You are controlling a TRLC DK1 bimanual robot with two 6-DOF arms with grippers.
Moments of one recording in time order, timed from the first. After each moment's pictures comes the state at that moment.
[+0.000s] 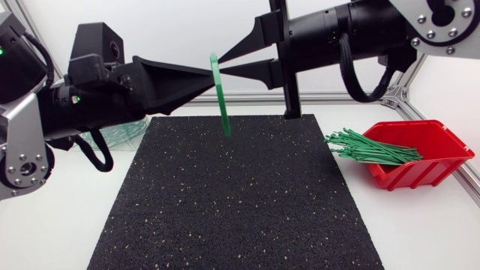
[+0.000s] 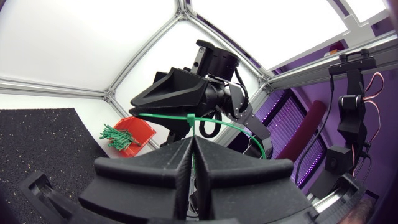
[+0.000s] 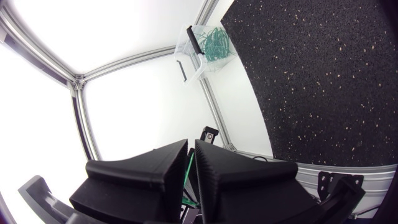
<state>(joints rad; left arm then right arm) -0.40 1.23 0.74 0.70 1.00 -0.92 0.54 1.45 1.35 -0.35 -0.72 1.54</state>
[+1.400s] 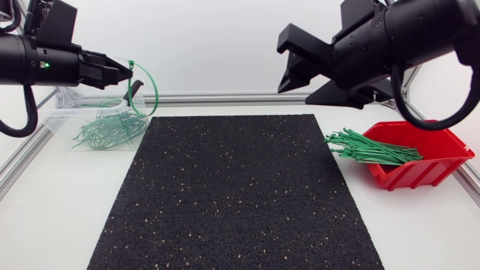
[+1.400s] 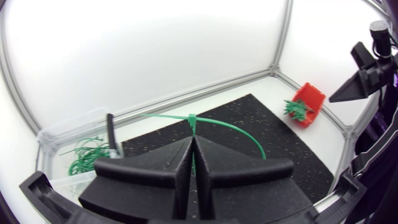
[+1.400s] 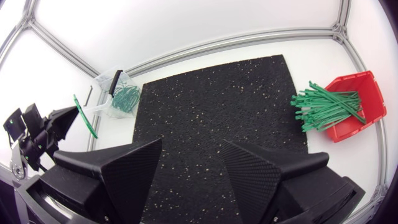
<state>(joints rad) -0.11 1.26 1.20 -0.51 0.34 0.19 0.62 1.34 1.44 -0.92 0.06 0.69</state>
